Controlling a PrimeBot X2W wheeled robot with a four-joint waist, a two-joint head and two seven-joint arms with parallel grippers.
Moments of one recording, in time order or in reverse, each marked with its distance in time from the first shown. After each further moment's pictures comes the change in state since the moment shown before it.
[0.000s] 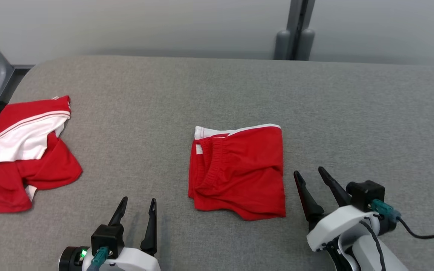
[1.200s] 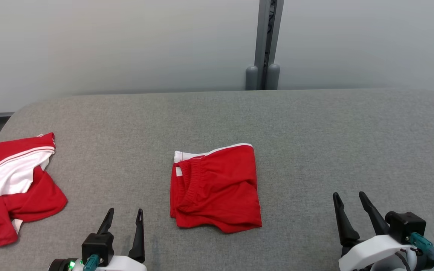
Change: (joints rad) left arm 0.012 0.000 0.054 0.045 0.031 0.003 0.000; right arm 0.164 0.001 -0.199 -0.111 -0.077 0.000 0.000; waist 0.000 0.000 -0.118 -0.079
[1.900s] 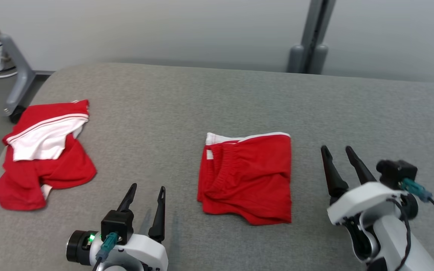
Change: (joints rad) left arm -0.101 0.000 -0.121 0.005 -0.052 0.005 0.000; right arm -0.307 -0.022 0.144 0.215 0.224 0.000 0.000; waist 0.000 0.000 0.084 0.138
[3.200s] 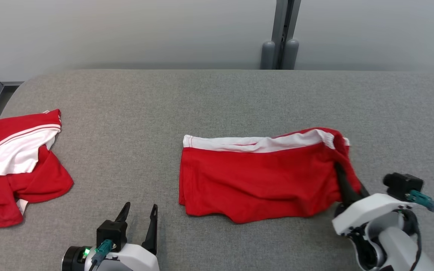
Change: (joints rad) left arm -0.012 0.006 0.029 0.150 -0.018 -0.036 0.000; right arm 0.049 -0.062 0.058 0.031 0.165 0.000 -0.002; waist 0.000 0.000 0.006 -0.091
